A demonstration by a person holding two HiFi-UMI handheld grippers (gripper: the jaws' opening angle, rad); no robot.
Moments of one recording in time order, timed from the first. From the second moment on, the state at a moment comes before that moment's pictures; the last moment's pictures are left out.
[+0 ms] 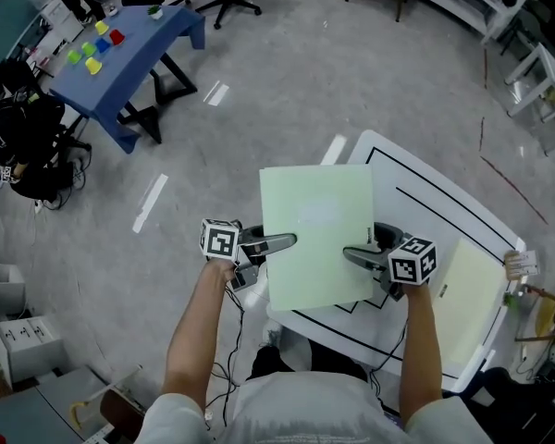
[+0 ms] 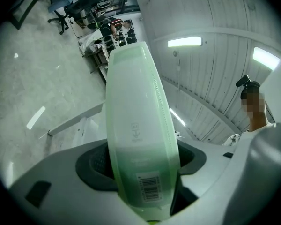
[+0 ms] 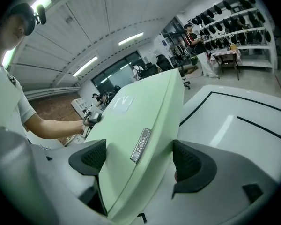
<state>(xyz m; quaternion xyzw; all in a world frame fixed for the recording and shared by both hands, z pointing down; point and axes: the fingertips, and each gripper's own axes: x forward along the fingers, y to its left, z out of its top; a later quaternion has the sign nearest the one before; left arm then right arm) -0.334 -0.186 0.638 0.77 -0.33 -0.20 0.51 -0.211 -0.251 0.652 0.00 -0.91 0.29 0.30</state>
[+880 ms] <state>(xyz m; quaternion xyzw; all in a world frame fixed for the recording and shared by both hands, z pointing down) -0.348 -0.186 0.558 0.76 -0.48 -0.19 0.40 -0.151 -0.263 0.573 0.19 -0.93 0.20 0.23</state>
